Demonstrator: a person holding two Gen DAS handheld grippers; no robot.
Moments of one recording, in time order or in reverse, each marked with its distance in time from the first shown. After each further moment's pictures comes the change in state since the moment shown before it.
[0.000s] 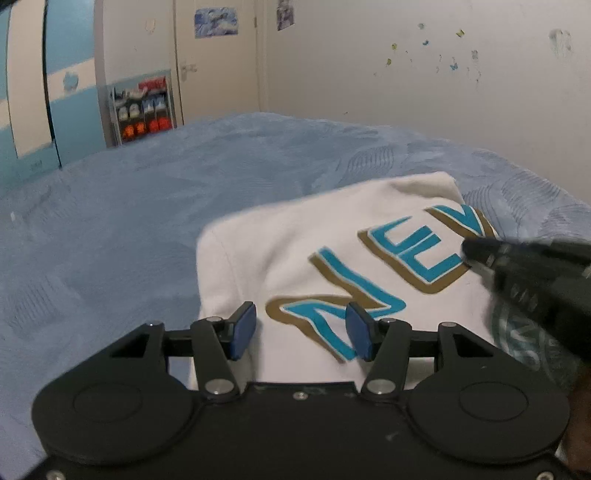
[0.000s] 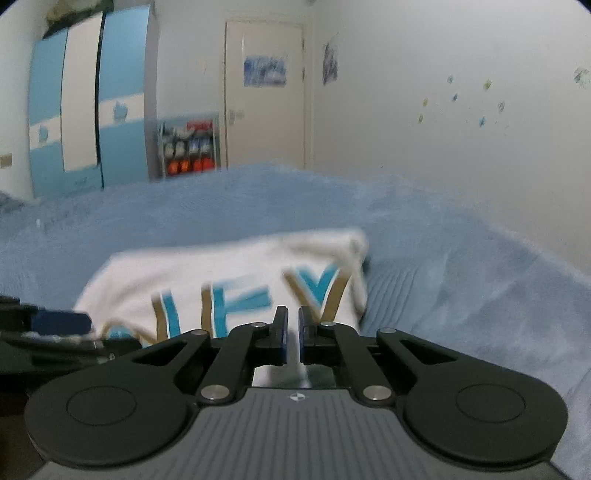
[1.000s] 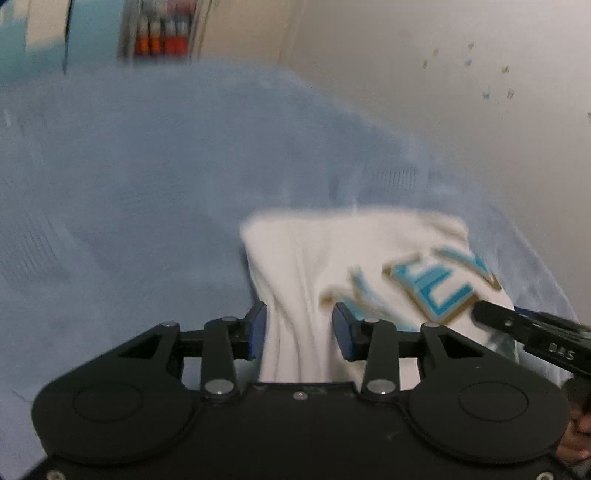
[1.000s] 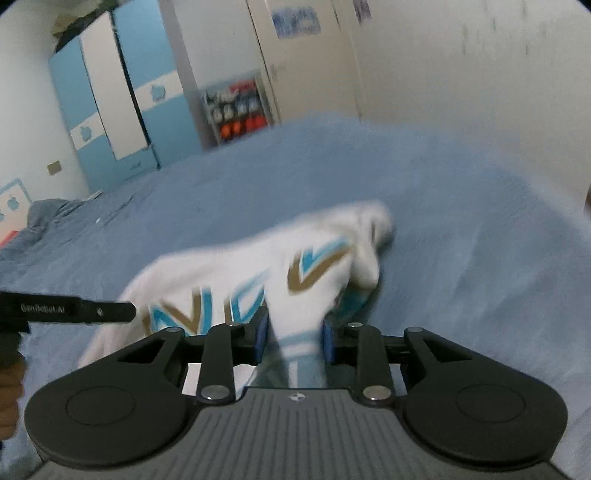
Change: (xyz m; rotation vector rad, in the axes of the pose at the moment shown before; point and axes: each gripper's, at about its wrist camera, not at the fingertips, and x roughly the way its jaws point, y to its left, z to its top) left arm -0.017 0.066 0.049 -0.287 0.125 -0.118; right arm 0.010 -0.049 0.038 0.085 0.208 0.264
